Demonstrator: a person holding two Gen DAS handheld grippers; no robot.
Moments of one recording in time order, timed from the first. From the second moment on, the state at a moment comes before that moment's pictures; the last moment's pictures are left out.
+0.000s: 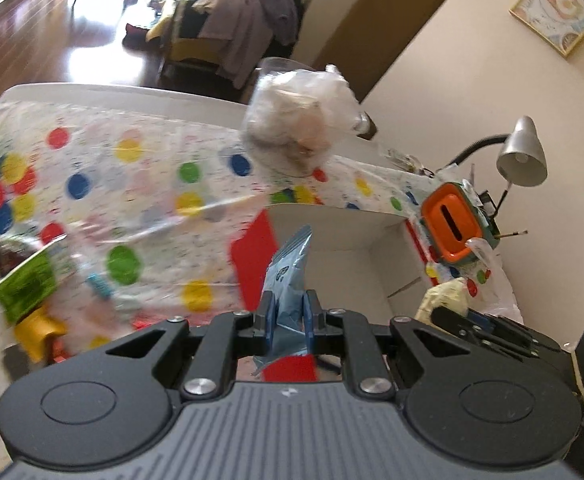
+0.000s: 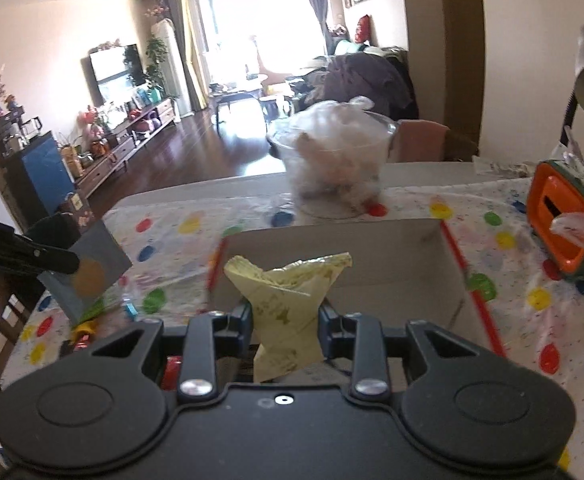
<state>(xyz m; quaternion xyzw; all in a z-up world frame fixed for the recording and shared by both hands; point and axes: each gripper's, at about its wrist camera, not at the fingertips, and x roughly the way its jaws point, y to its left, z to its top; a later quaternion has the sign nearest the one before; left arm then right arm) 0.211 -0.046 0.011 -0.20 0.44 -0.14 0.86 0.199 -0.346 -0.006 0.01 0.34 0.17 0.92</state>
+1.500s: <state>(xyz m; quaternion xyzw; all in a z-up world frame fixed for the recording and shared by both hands) 0.363 -0.219 -0.110 -0.04 0.62 -0.07 0.78 0.312 -0.381 -0.106 -0.09 0.53 0.20 0.82</state>
